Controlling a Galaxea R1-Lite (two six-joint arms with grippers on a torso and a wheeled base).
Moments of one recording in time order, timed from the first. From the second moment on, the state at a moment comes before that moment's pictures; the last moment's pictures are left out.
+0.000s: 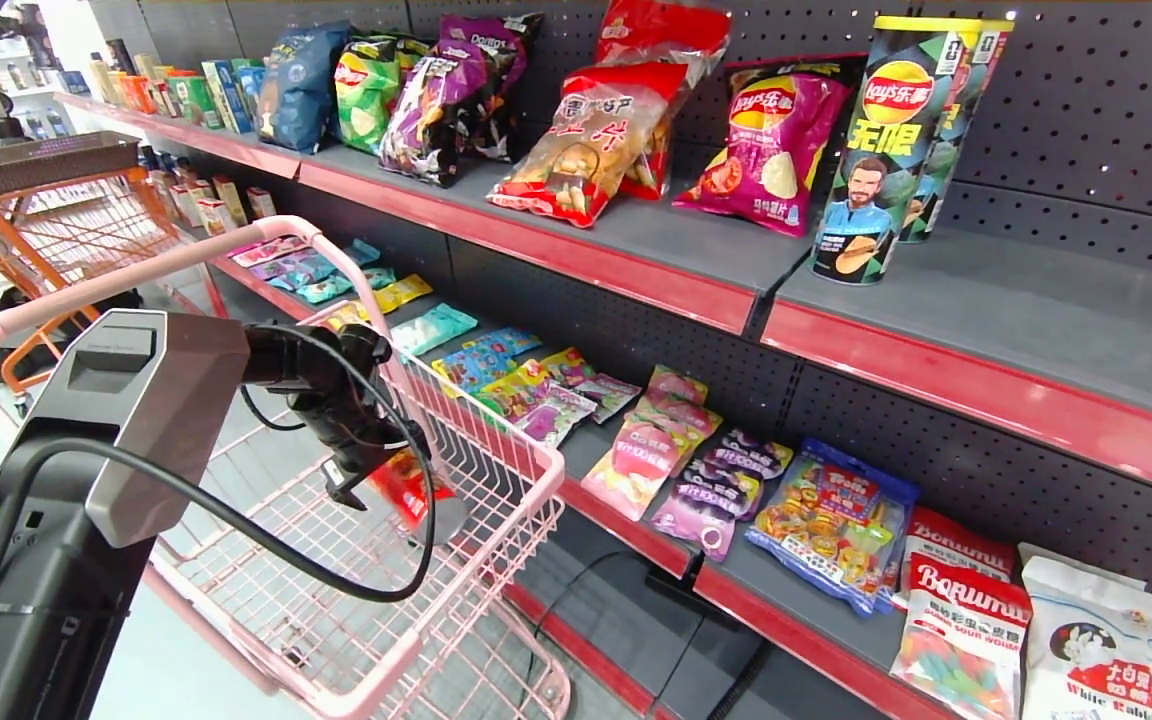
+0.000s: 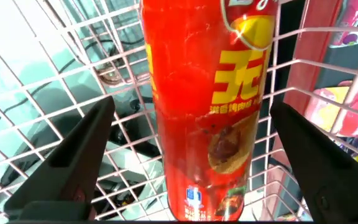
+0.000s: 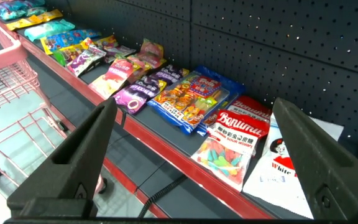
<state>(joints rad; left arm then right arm) -0.10 2.59 -2.00 0.68 -0.13 -0.84 0.00 0.00 0.00 0.00 0.01 -0.01</state>
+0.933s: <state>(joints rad) -0.11 2.64 -2.00 0.57 -0.15 -0.84 0.00 0.00 0.00 0.00 0.01 -0.01</state>
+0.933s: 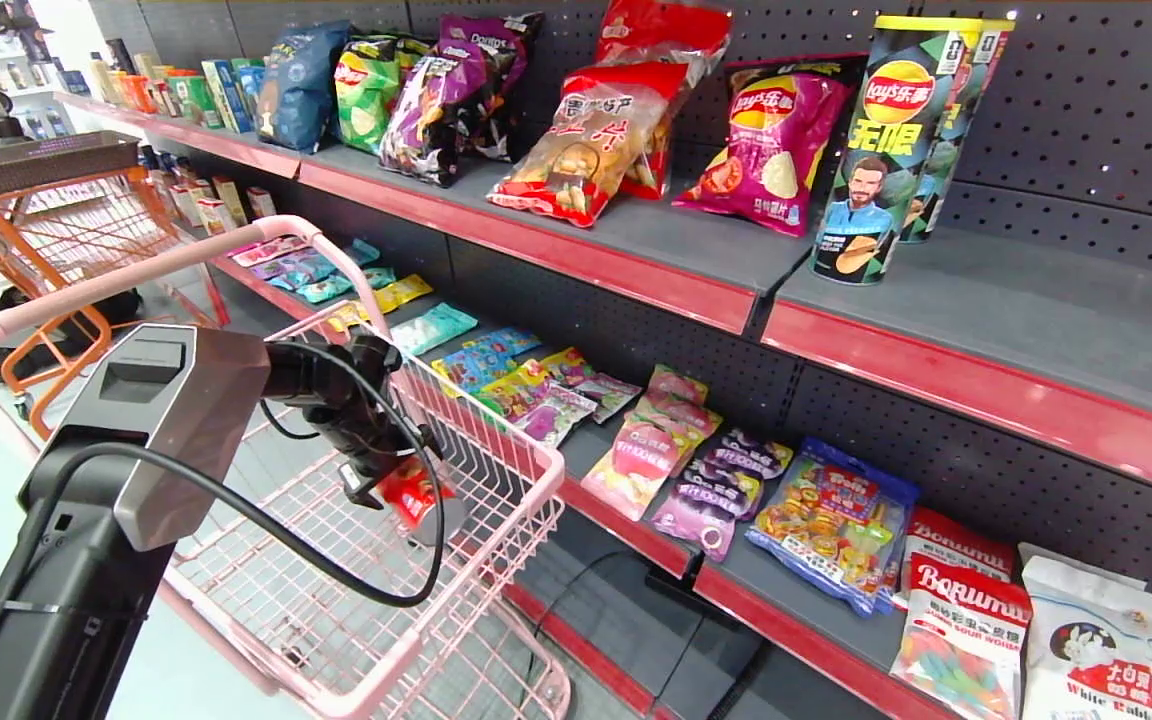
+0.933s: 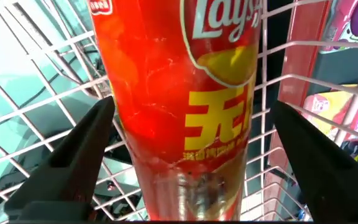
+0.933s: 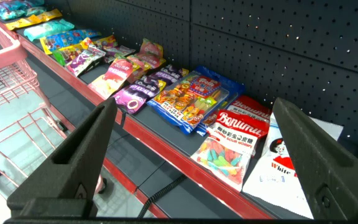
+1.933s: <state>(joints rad) -0.09 2.46 -2.00 0.78 -0.20 -0.83 0.00 0.00 0.00 0.00 0.01 -0.01</state>
